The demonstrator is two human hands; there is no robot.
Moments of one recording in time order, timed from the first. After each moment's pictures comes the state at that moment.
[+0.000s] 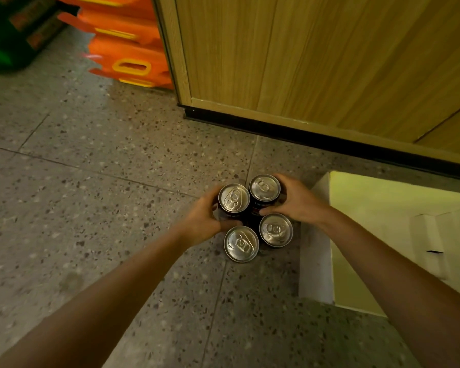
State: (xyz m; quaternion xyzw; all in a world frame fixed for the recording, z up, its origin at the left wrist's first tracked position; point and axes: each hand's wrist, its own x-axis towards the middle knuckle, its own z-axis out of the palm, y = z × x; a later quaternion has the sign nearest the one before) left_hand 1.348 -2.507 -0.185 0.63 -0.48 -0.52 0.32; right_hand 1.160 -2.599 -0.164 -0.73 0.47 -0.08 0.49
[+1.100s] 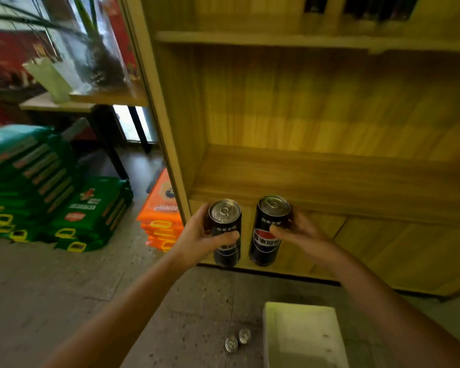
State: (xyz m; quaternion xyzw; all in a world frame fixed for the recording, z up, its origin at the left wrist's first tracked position) left_hand 1.343 -2.525 0.490 0.55 -0.53 -0.48 0.42; right_hand 1.124 -2.572 0.500 -0.59 0.48 -0.28 0.59
